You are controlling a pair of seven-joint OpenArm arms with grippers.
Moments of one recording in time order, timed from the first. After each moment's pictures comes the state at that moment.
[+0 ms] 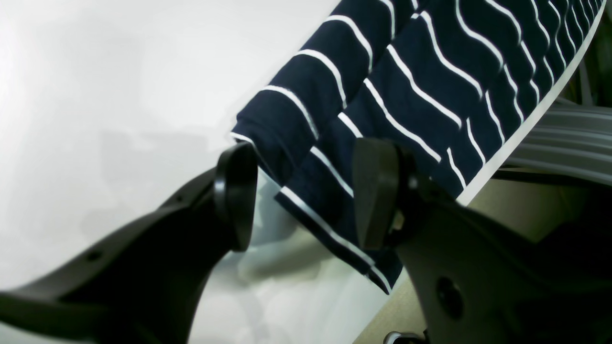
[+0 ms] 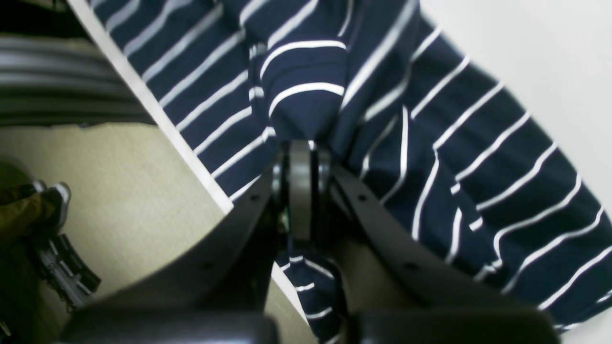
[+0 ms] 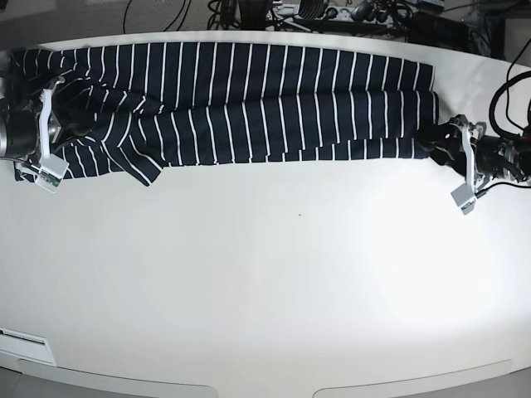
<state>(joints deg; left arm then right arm) -7.1 -57.7 15.9 84.0 -79.8 -40.8 70.6 -12.4 53.2 10.5 107.3 80.7 40.3 -83.8</state>
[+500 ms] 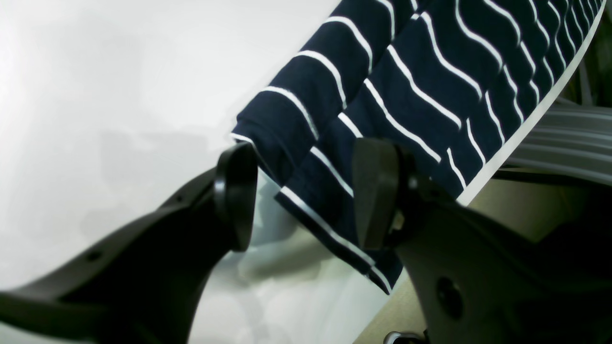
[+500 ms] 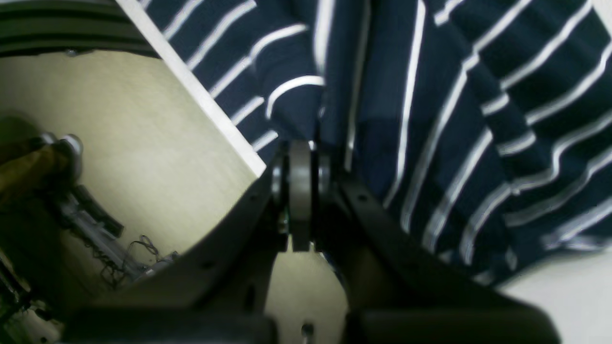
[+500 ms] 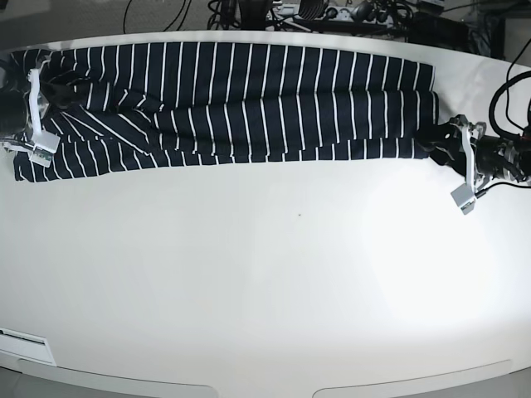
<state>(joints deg) -7.1 -57.7 15.9 84.0 -79.8 -40.8 70.6 -21.7 60.6 10.5 107.5 76.5 40.3 -83.2</state>
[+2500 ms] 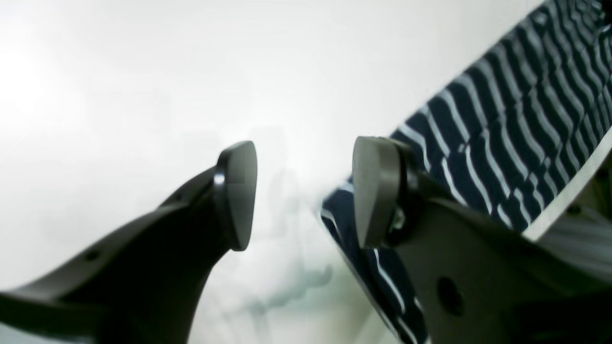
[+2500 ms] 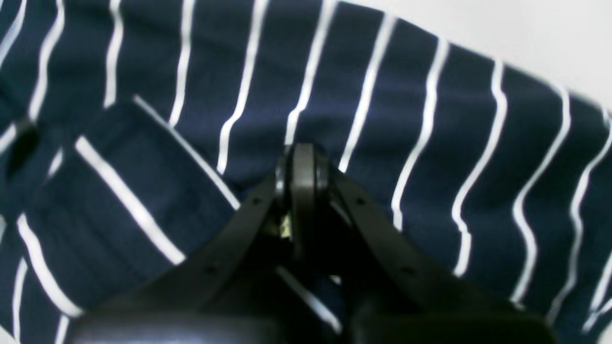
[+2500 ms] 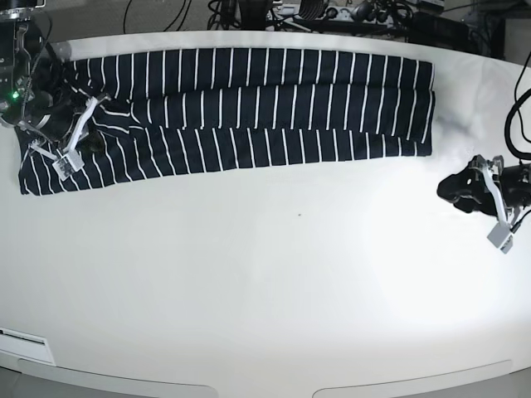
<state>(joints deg) -7.4 -55.1 -0.2 84.0 -76.7 -35.8 66.3 -17.7 32.2 11.1 93.9 31.0 37.2 -47.7</state>
